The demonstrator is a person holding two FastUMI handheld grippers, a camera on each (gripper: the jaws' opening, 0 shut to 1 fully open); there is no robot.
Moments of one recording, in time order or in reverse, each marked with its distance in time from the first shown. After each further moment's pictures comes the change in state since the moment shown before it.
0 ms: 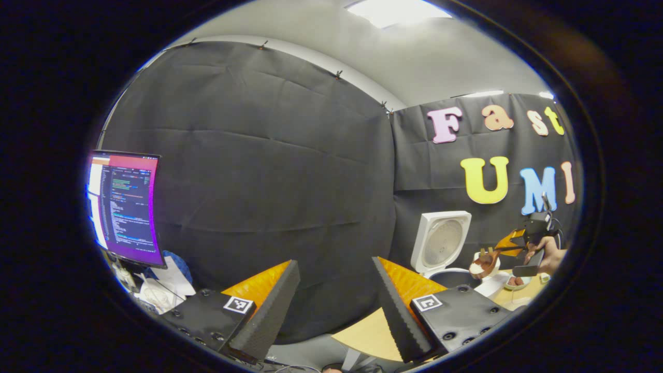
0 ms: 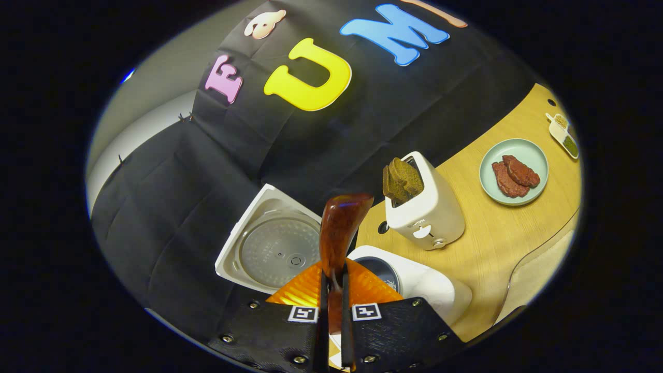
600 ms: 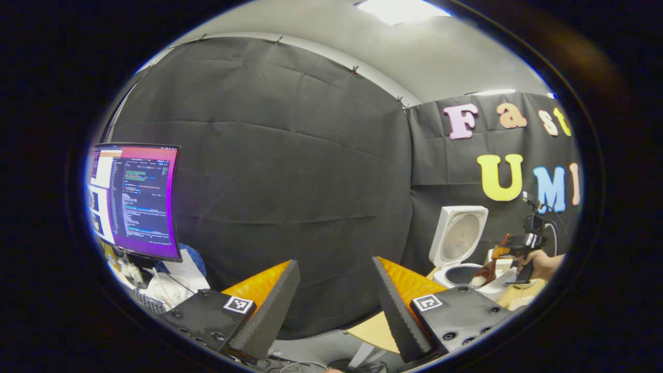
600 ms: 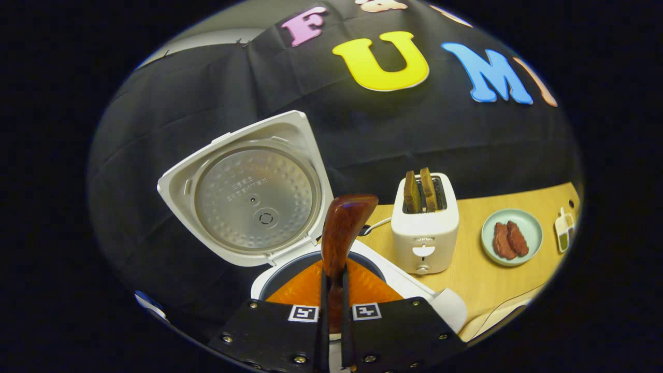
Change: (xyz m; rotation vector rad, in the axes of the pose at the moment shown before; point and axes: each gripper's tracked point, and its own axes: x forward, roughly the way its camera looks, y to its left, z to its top) left arm -0.002 0.031 -0.019 -0.020 0.031 0.056; right arm 0.044 0.000 -0.036 -0.601 0.029 -0.137
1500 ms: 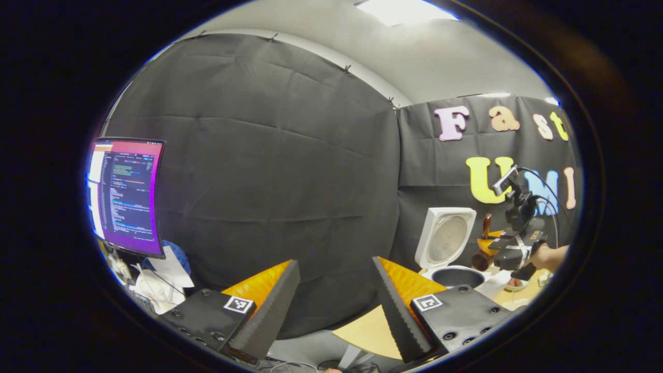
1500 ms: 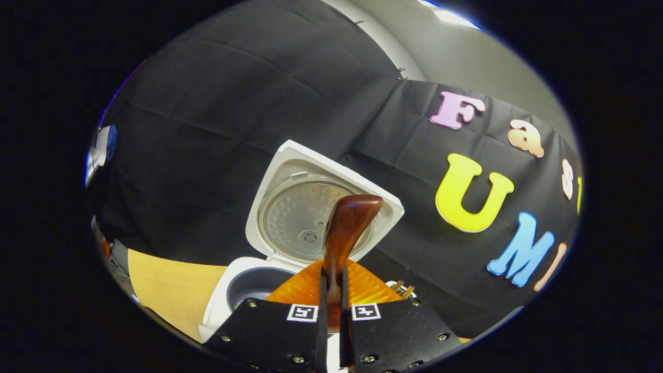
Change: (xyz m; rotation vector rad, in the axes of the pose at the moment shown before) left arm 0.012 -0.029 0.002 -0.019 -0.005 -0.076; right arm -0.045 0.037 0.037 -0.667 -0.226 0.051
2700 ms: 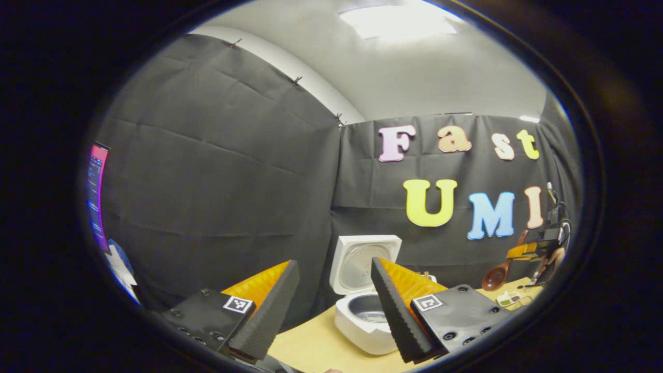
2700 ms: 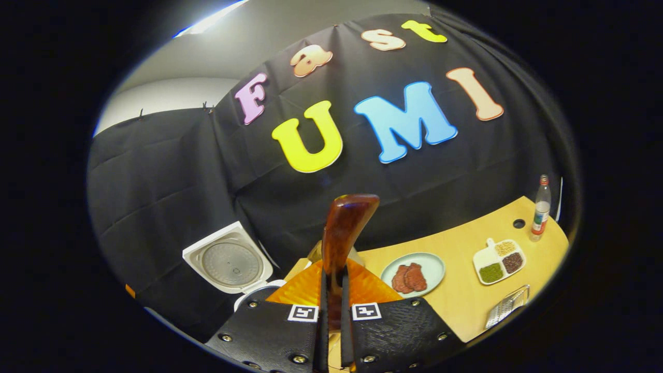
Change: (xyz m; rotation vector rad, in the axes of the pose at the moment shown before) left arm 0.007 -0.205 0.056 -0.054 -0.096 -0.320; right arm -0.206 -0.256 -0.089 0.890 0.012 -0.308
